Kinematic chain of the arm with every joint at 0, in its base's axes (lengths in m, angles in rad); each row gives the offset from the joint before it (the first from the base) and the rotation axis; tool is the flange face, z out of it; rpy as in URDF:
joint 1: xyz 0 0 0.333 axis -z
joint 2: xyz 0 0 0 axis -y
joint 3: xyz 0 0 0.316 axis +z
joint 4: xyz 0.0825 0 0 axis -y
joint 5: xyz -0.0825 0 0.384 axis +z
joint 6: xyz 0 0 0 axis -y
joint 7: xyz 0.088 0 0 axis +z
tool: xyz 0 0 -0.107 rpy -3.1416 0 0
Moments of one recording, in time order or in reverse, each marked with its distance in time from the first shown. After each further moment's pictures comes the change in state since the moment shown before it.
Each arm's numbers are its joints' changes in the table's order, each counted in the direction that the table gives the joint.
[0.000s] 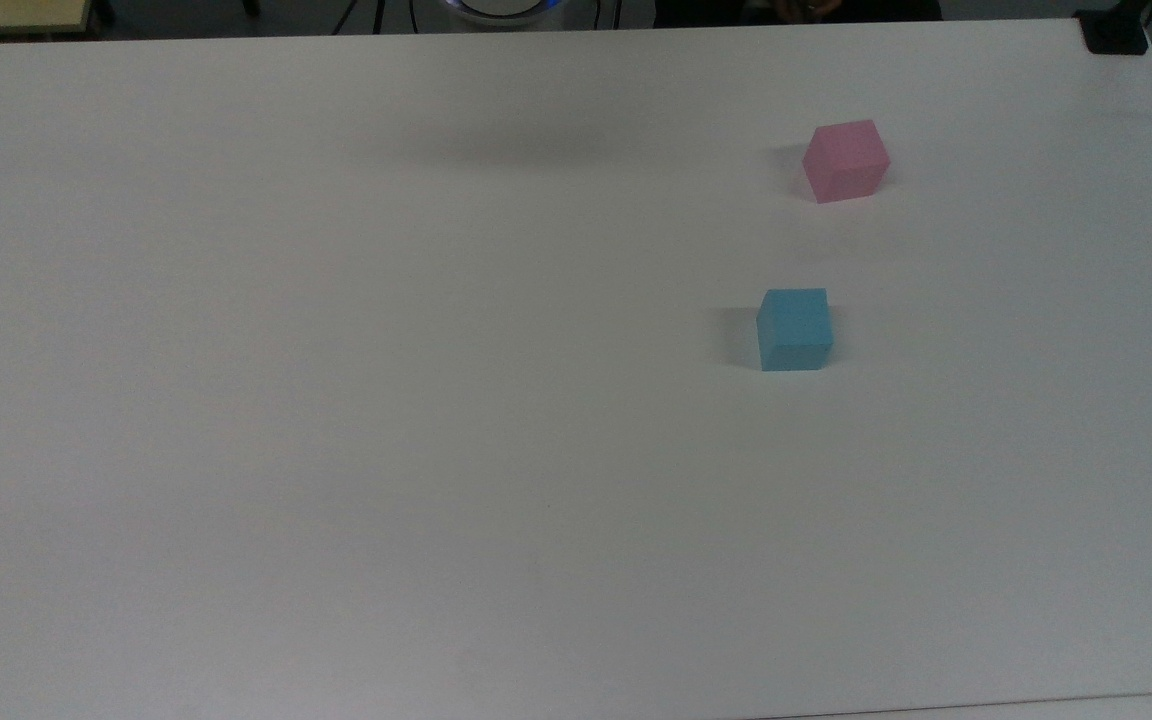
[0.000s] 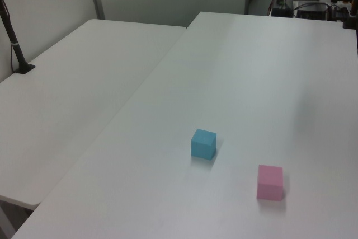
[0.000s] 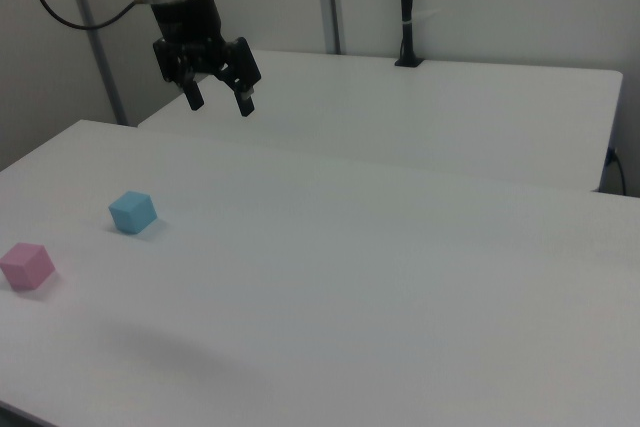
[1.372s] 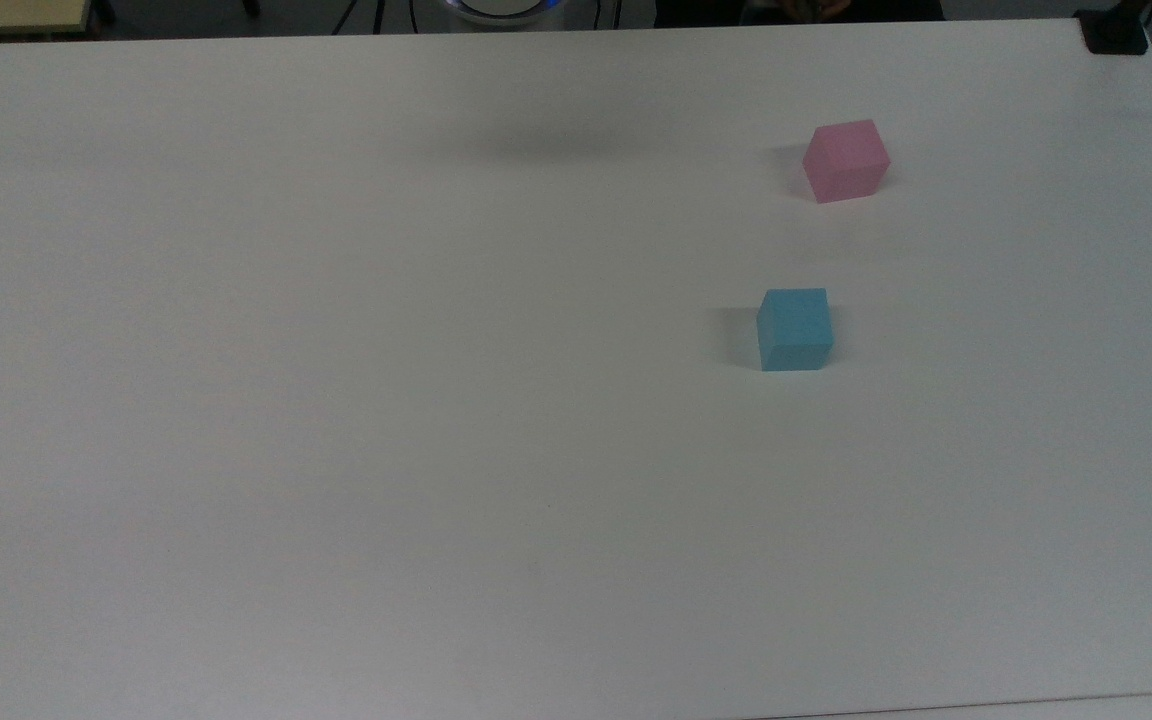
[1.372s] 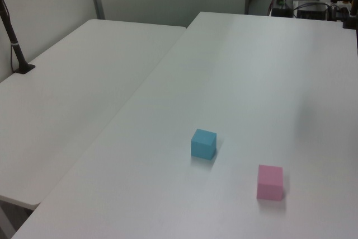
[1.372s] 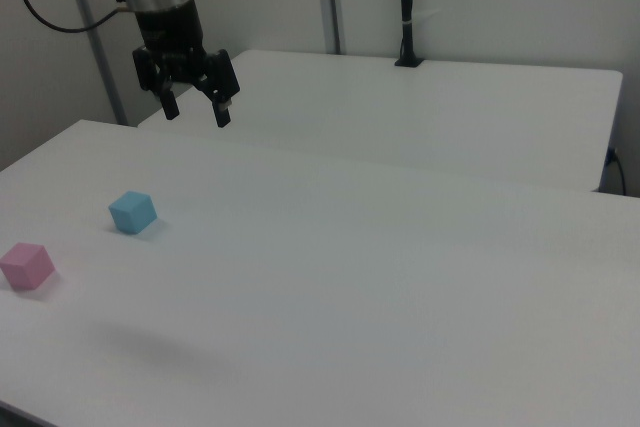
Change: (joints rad) arm -0.043 -0.004 0.001 -0.007 0.037 -0.075 0.007
